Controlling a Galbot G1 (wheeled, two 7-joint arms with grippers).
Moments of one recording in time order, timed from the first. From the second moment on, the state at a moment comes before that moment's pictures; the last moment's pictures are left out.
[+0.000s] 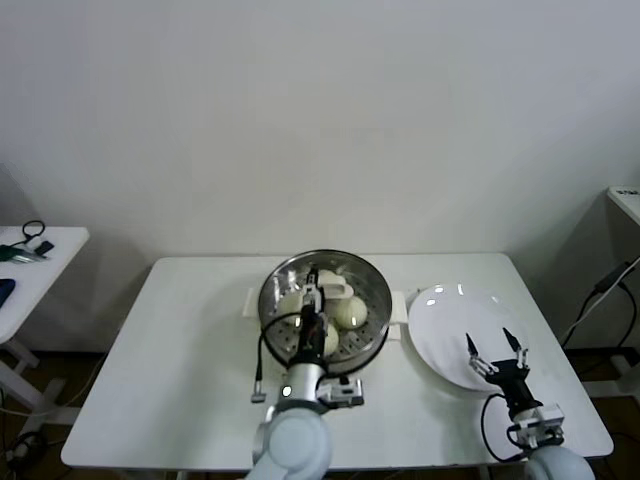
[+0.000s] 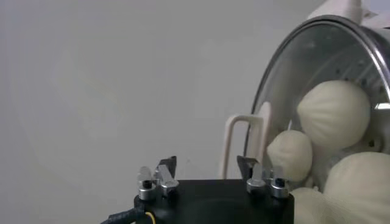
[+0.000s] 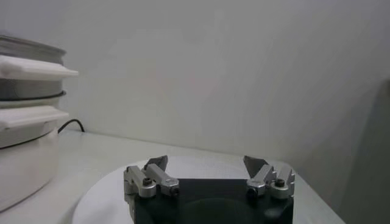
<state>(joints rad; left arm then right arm) 1.11 -1.39 0.14 -1.94 1.40 0.66 0.11 -1.37 1.02 0.48 1.49 0.41 0.32 -0.03</state>
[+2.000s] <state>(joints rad) 1.63 -1.36 -0.57 -1.85 -0.16 -0.25 -0.01 -1.35 1.03 0.41 1.46 0.51 0.43 0.04</state>
